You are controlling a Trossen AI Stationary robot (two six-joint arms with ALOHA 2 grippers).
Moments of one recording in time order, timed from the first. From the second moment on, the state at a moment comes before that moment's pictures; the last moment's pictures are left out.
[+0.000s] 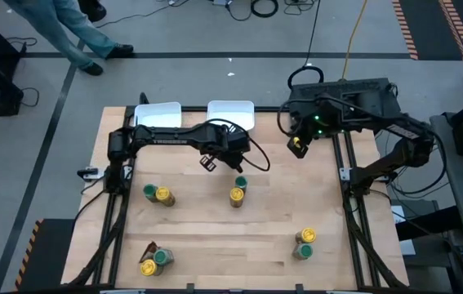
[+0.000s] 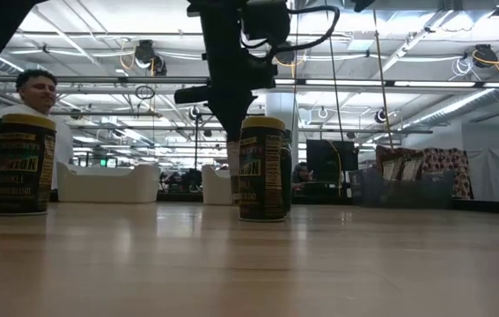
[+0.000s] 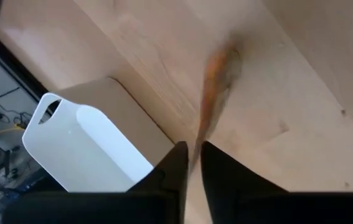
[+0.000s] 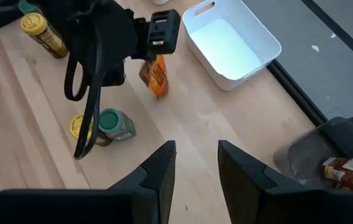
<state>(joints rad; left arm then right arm) 0.14 1.98 1.73 -1.06 -0.35 0.95 -0.12 1.41 1.88 -1.41 0.20 0.43</state>
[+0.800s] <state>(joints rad) 0.23 1.59 1.71 -1.12 0.01 0.51 -0.12 1.44 1.87 -1.26 0.15 0.42</state>
